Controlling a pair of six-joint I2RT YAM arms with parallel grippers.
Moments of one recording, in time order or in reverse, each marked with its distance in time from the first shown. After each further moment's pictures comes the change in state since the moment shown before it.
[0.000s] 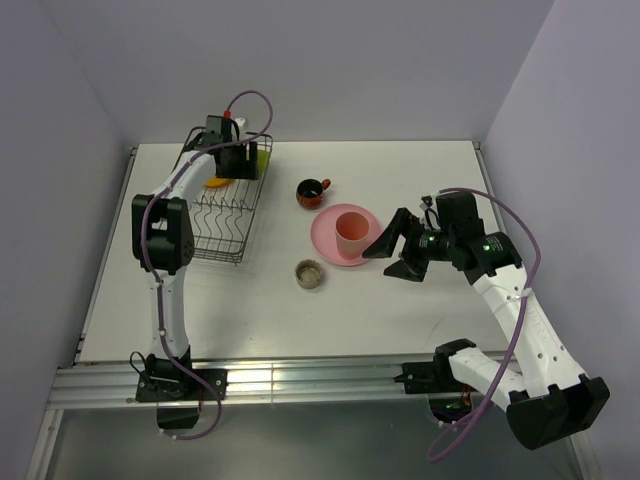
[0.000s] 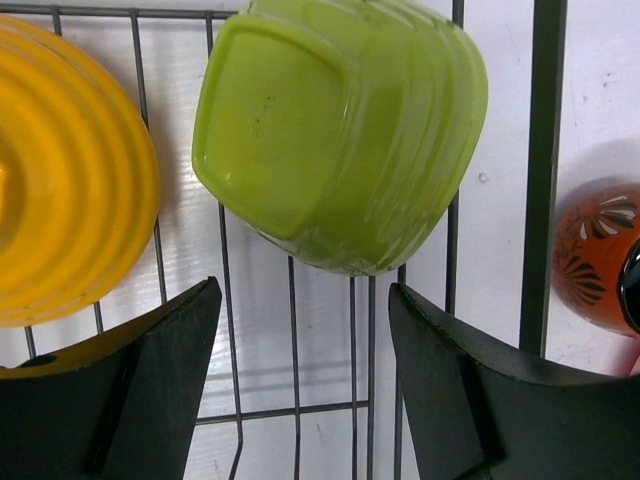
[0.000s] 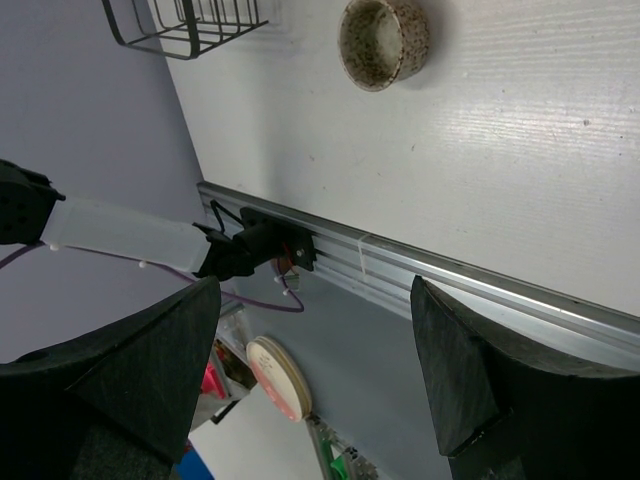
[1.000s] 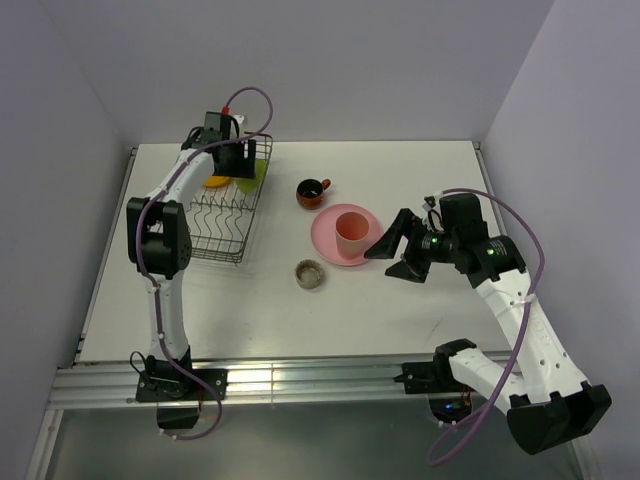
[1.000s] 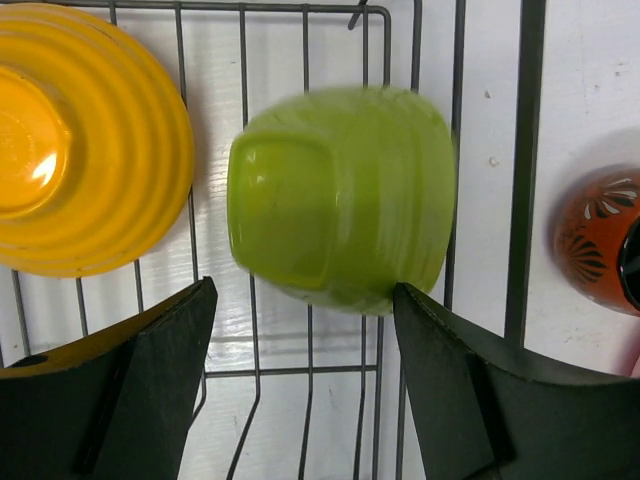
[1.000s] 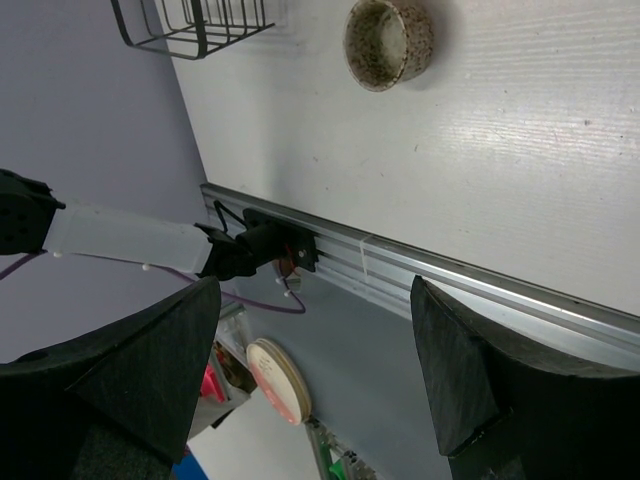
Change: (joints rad) left arm -0.013 -0.074 -0.022 -0.043 -0.087 0.026; right arm -0.006 -0.029 0.000 -0.007 -0.002 0.000
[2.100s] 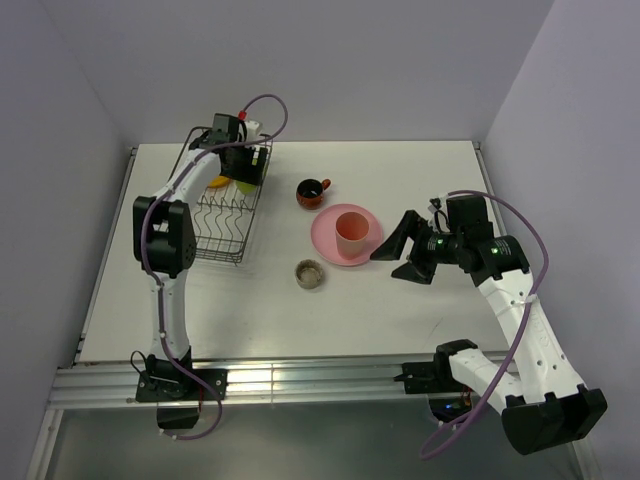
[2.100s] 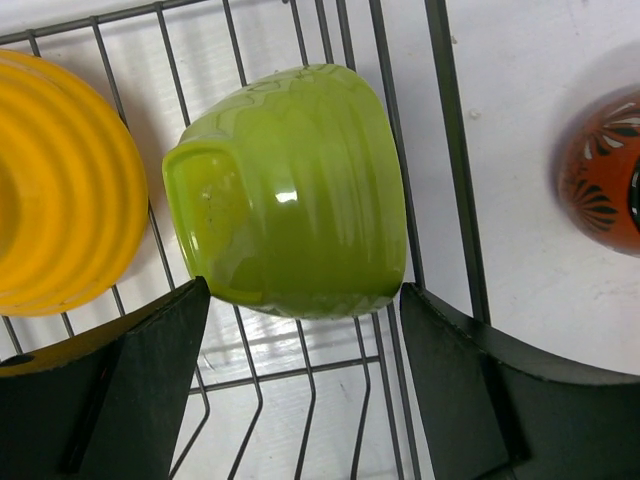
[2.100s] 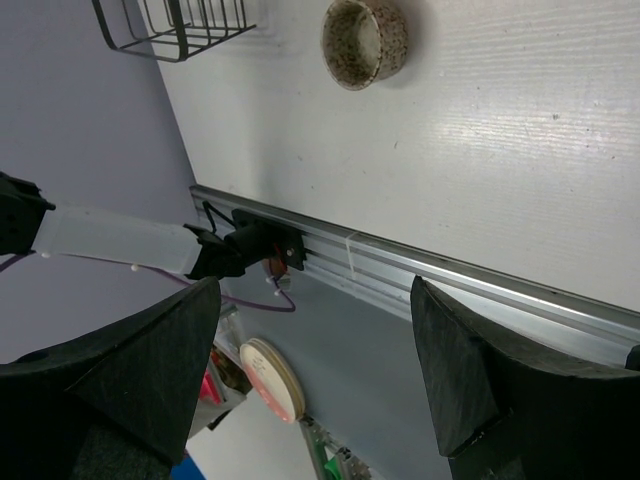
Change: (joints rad) left arm -0.035 0.041 0.031 -0.041 0.043 0.168; right arm -0.068 -0.001 0.000 -0.056 -0.026 -0.067
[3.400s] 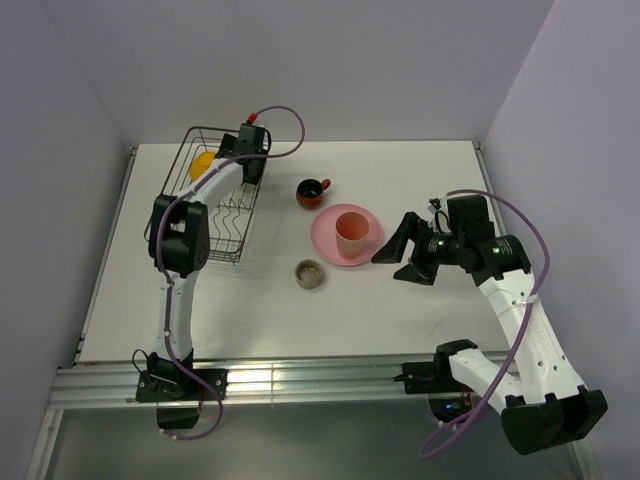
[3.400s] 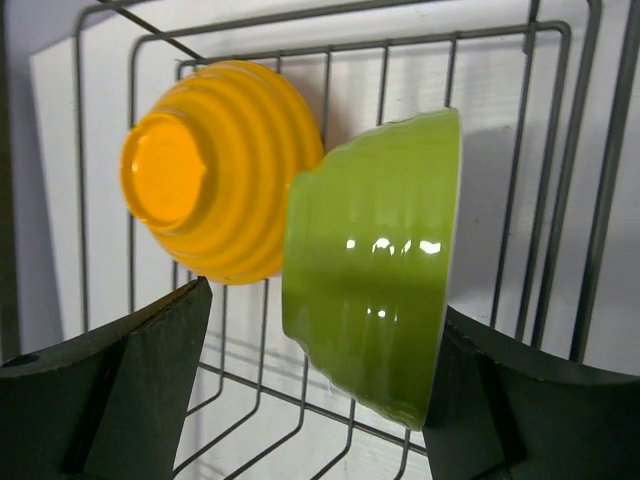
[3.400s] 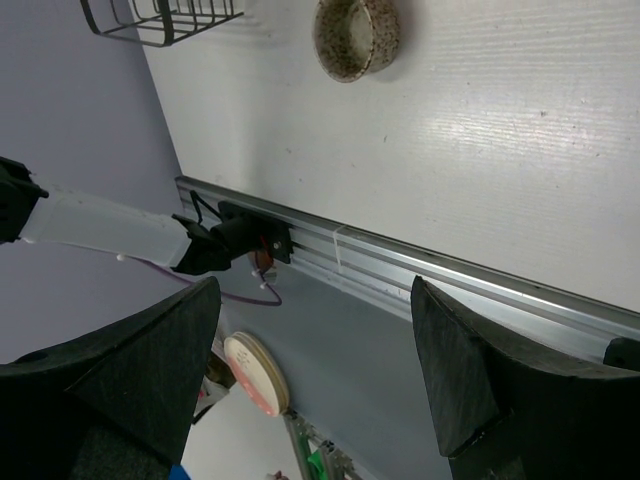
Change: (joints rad) left arm -0.105 0.050 -0.046 0.204 -0.652 0.067; right arm -0.008 0.002 0.015 -0.038 -0.001 -0.054
